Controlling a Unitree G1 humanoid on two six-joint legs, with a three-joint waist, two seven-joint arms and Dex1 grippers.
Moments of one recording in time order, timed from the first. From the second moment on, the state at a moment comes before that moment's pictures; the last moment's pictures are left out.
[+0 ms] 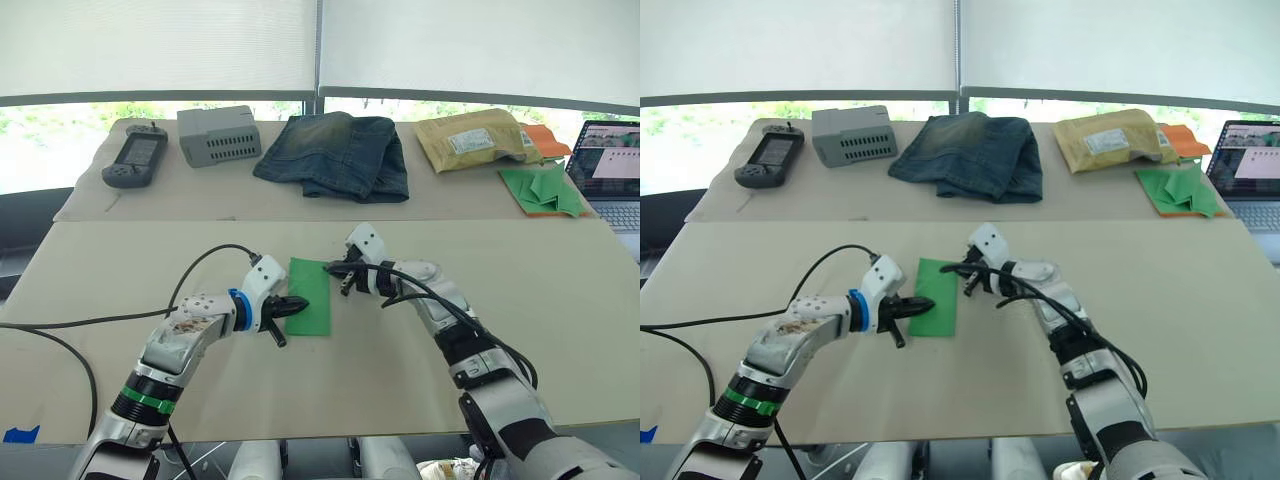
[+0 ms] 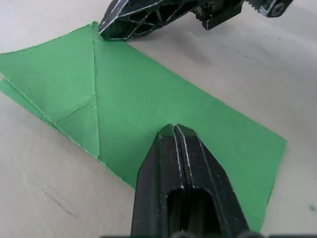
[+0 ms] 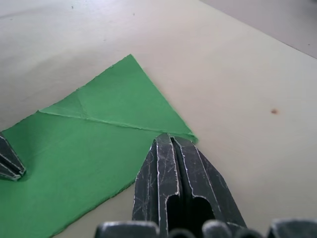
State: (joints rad) left arm -0.34 0.51 -0.21 -0.14 -0.31 0.70 -0.78; right arm -0.71 -0.24 0.23 0.51 0.10 0.30 0.77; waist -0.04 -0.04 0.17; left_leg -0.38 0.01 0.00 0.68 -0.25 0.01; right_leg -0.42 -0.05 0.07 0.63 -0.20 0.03
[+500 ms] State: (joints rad) left arm -0.36 0.51 -0.22 -0.11 -0.30 0.67 -0.80; right arm -0.42 -0.36 0.31 0.09 0.14 0.37 1.00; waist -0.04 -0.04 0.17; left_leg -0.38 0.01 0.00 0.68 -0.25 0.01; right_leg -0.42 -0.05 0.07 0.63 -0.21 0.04
